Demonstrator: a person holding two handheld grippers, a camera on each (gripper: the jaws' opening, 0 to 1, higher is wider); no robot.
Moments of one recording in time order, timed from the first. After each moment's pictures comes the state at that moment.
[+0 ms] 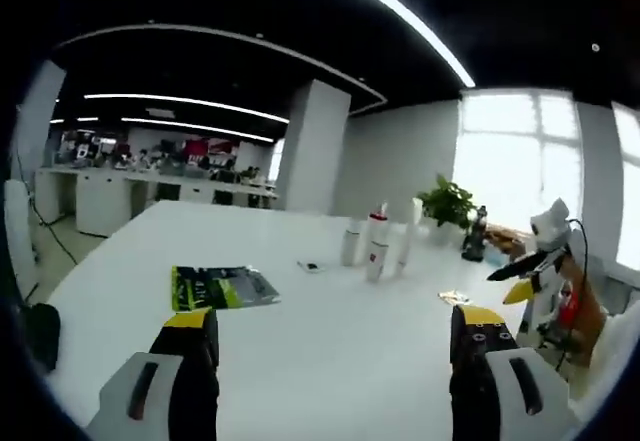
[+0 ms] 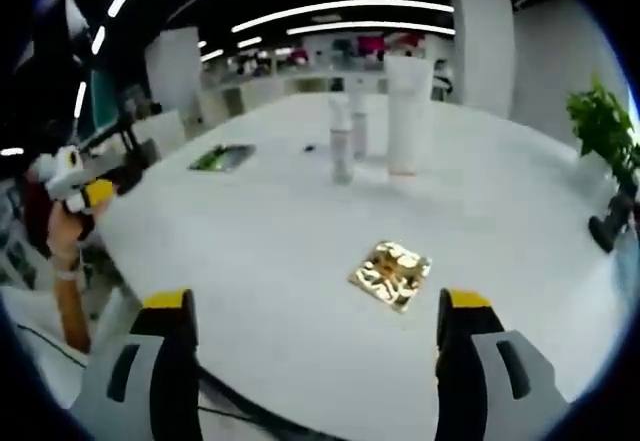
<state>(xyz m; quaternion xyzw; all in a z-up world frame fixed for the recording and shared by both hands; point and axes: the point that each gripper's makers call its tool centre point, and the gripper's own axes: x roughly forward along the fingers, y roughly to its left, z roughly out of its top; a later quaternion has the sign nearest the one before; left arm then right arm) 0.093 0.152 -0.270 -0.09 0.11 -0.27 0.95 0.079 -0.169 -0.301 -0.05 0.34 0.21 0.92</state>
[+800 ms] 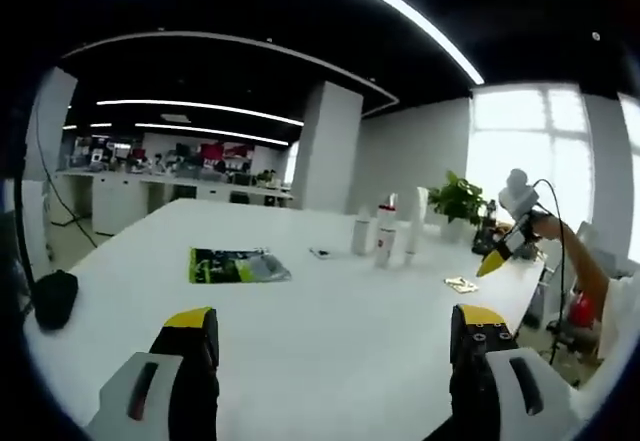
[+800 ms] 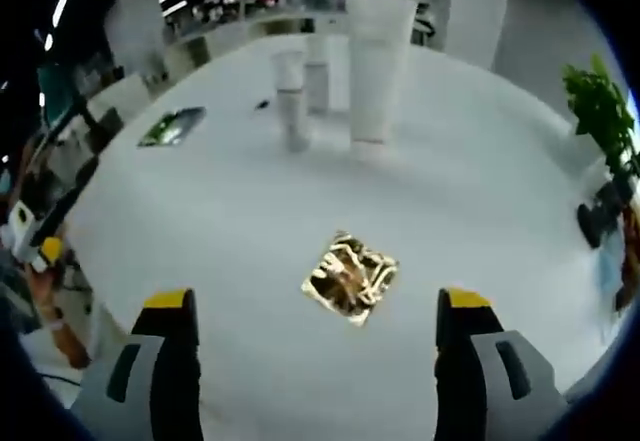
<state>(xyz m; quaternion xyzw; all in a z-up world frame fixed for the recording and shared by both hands) 0.066 0.154 -0.289 -0.10 0.09 -0.24 0.96 0.132 -0.193 -0.315 -0.07 0.44 0.15 0.88</state>
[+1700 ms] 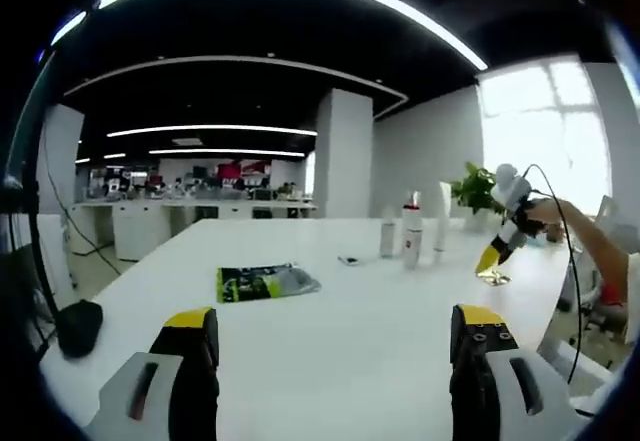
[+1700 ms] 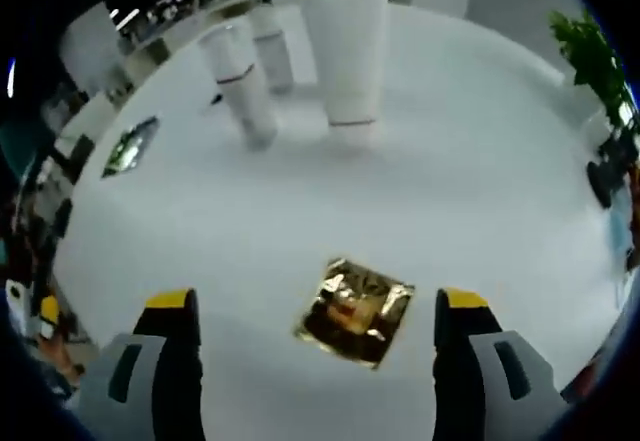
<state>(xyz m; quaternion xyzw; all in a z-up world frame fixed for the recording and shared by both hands) 0.084 0.168 -0.290 -0.05 0.08 -0.20 0.98 0.165 -0.188 -0.343 -0.01 0.52 0.09 0.85</state>
